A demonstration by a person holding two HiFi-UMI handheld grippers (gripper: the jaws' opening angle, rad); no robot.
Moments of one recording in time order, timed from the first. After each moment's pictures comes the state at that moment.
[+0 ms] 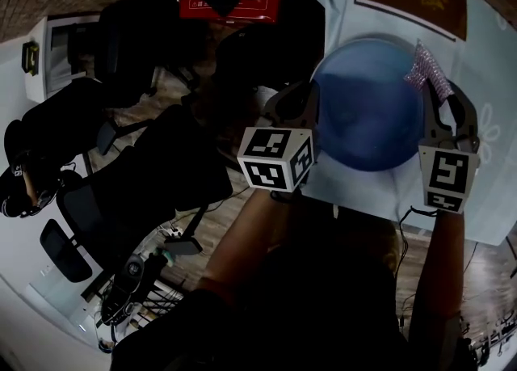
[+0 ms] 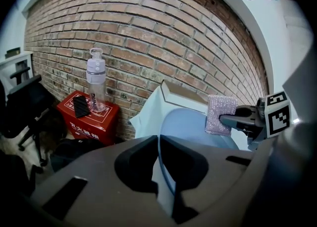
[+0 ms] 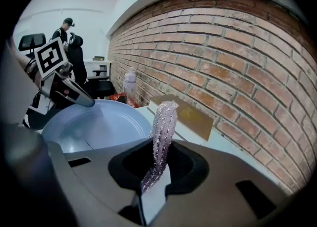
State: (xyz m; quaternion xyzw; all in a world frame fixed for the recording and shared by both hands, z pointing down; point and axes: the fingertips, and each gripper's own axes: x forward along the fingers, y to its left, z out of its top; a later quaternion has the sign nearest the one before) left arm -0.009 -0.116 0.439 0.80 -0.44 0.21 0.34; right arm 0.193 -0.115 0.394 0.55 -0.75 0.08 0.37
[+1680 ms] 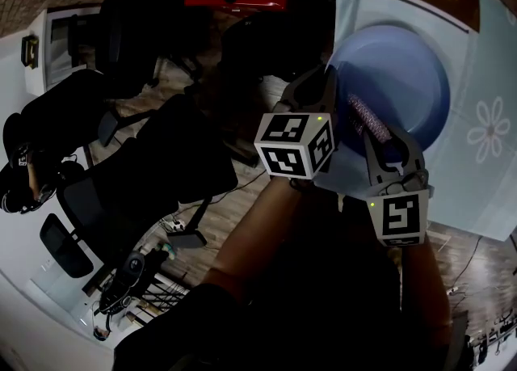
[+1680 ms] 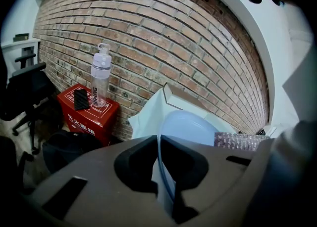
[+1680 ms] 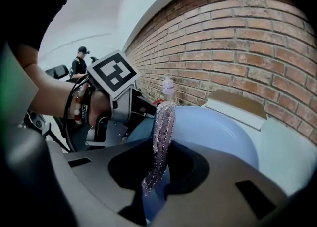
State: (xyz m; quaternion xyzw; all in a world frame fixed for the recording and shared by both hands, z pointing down) left arm -0.008 -0.114 0.446 0.79 -0.45 0.17 0.37; right arm 0.042 -0.019 0.408 0.43 -0.83 0.19 0.30
